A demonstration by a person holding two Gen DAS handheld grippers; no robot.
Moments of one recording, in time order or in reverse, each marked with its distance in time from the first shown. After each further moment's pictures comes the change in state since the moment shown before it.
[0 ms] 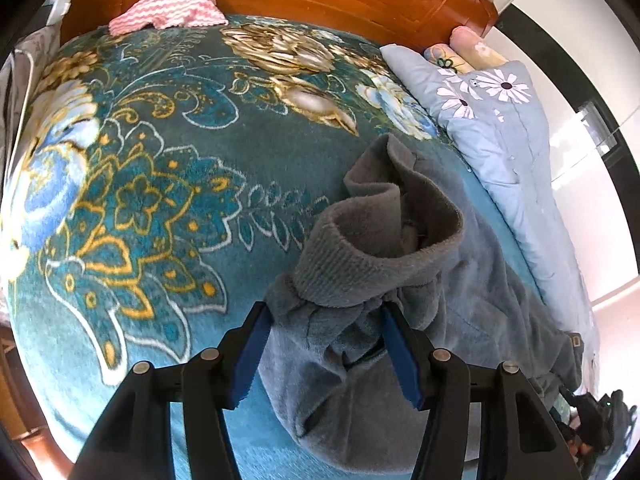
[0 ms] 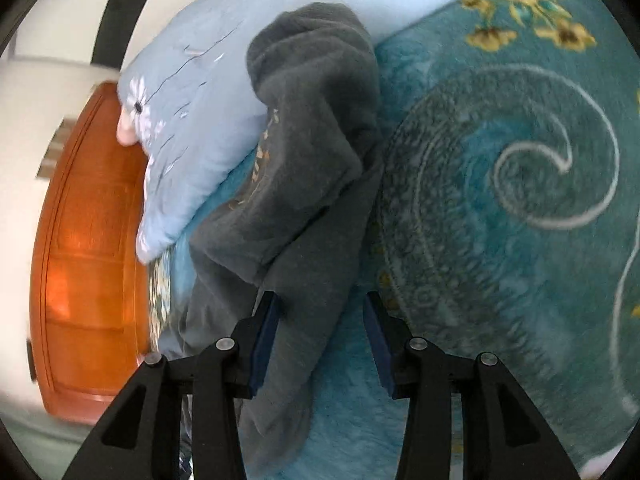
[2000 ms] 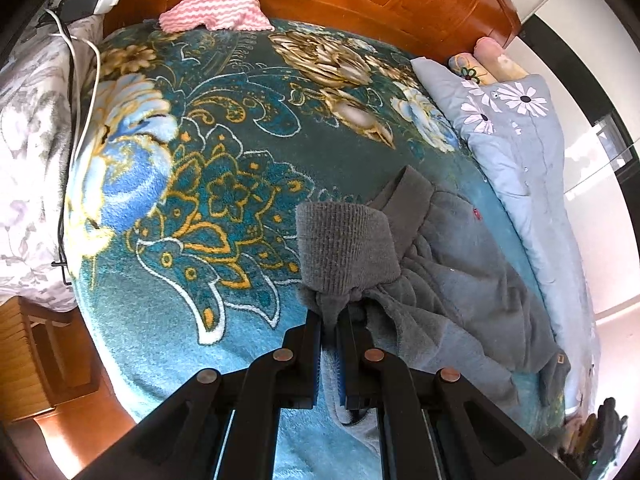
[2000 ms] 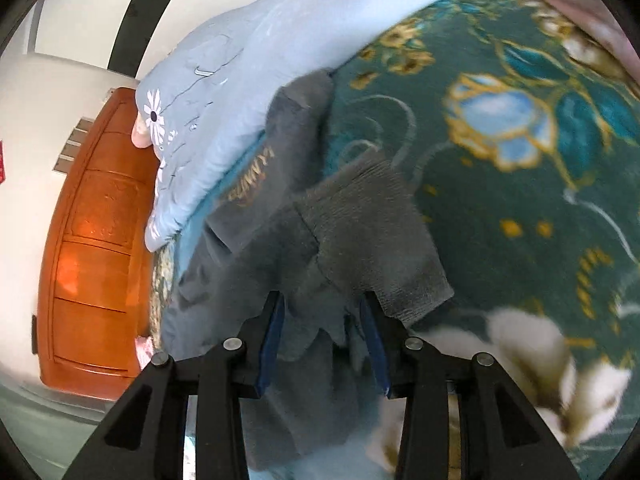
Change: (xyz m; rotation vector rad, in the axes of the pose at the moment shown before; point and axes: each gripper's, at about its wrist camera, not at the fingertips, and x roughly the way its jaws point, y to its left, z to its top) left arm -0.057 0.031 -0.008 -0.073 0.018 0.067; right arm -0.104 -0.031 -0.015 -0.105 -0.039 0.028
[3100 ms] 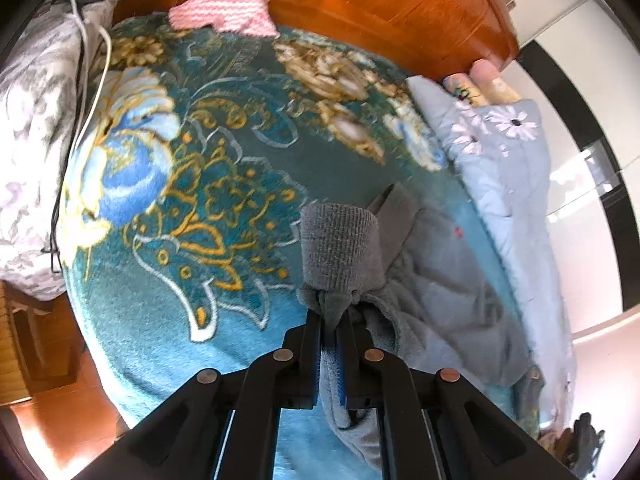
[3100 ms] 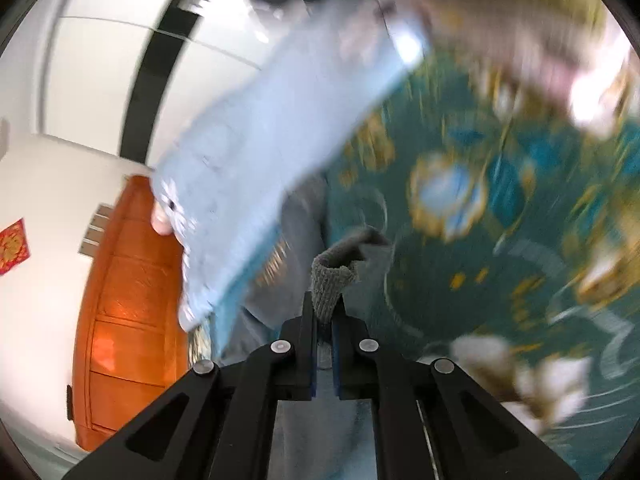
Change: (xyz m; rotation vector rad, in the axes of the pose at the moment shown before) left arm -0.019 0.004 0.002 -0.059 -0.049 -0.113; right arm -0.111 -0.023 0.000 0.136 -0.315 0.069
